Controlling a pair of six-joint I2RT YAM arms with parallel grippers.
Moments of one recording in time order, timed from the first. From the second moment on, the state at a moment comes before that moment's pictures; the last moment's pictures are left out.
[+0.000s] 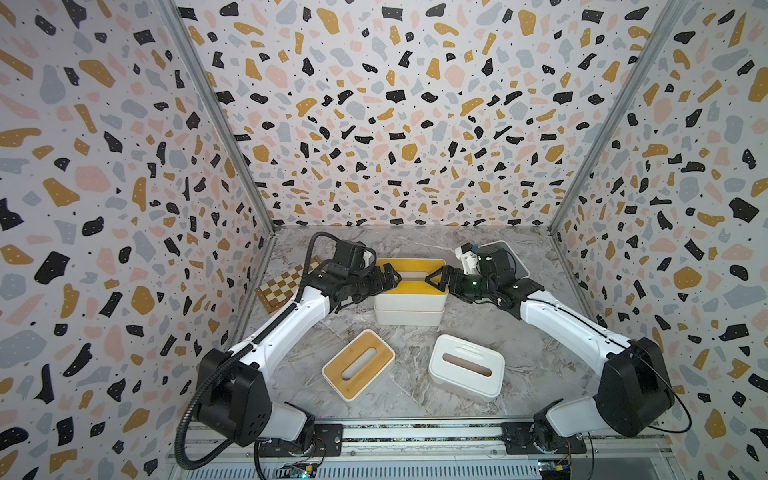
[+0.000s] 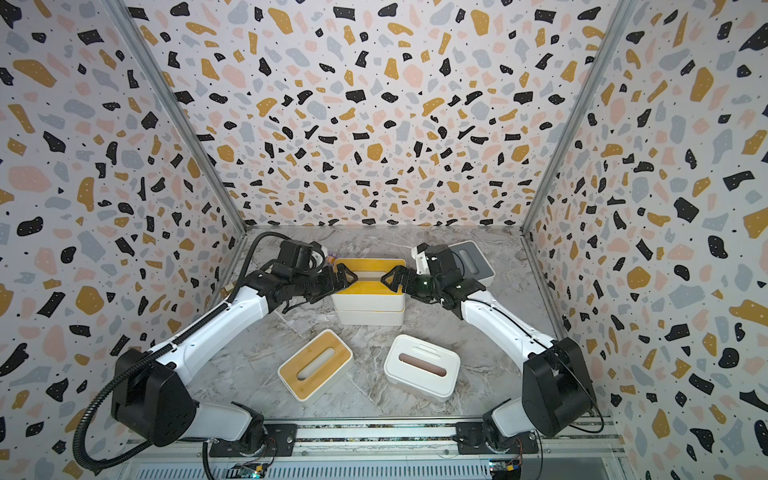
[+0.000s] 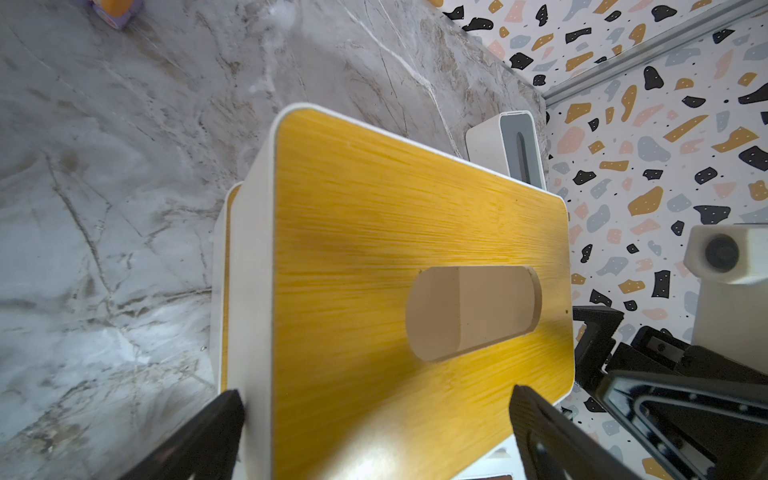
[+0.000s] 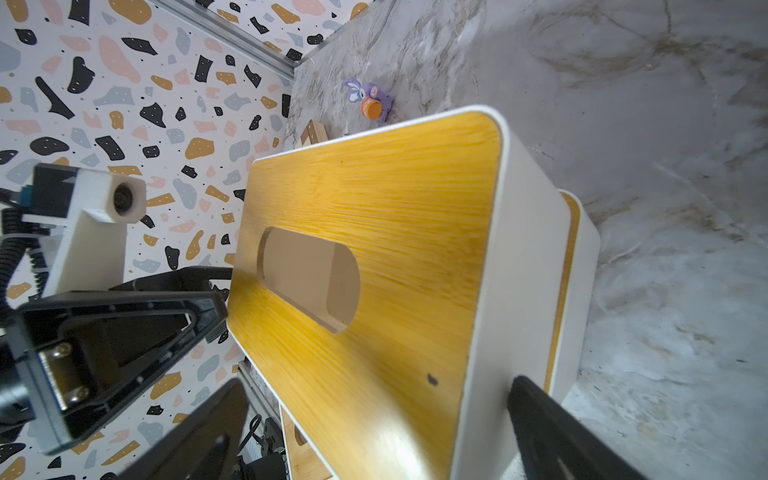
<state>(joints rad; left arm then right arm) -0.42 1.42 1.17 -0.53 0.32 -0.68 0.51 1.44 1.07 -0.26 -0.46 0.72</state>
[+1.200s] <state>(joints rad) -0.43 1.39 1.26 -0.63 0.21 -0.64 0.48 1.38 1.07 -0.29 -0.45 0.72</state>
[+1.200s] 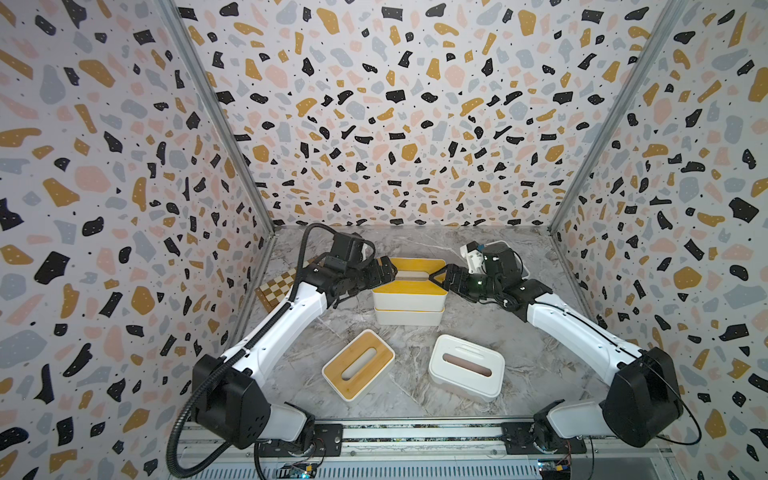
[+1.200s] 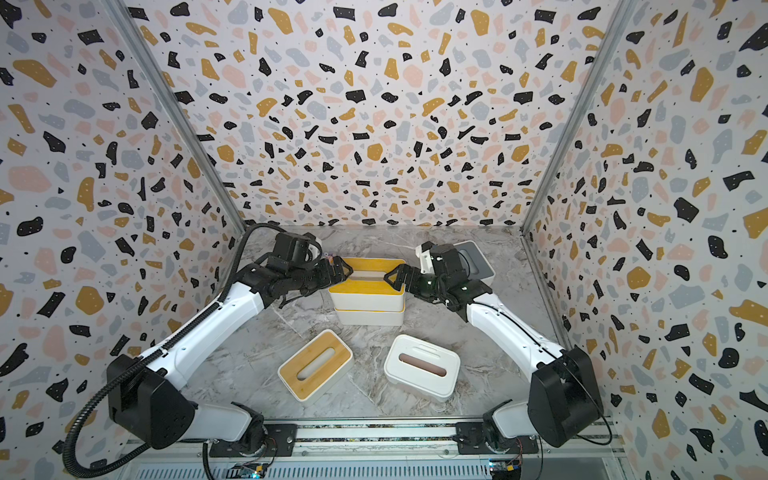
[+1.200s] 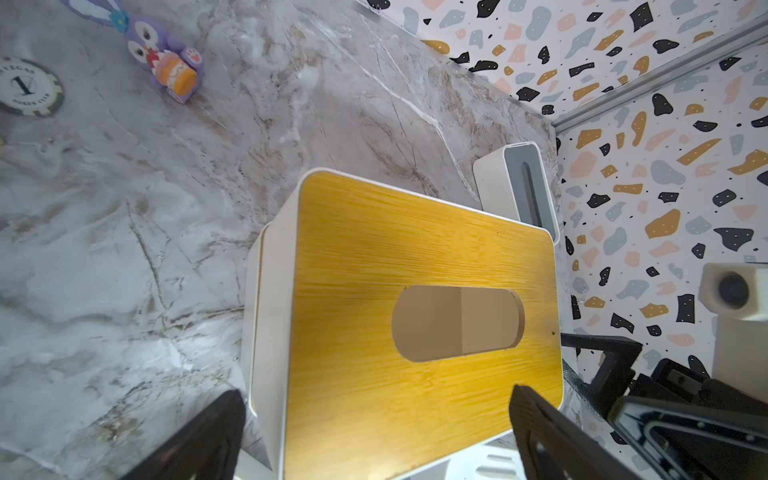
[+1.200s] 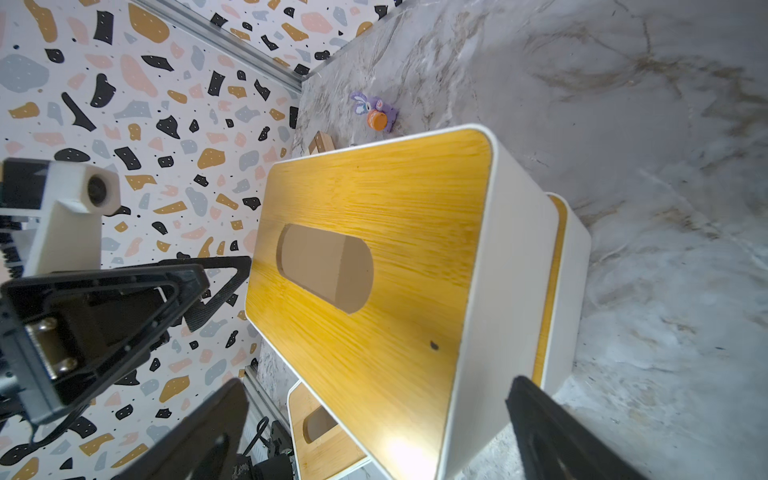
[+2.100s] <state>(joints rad) -0.62 1.02 1.16 -0.89 0.20 -0.60 0.45 1.00 1.03 -0.81 -0.25 0.61</state>
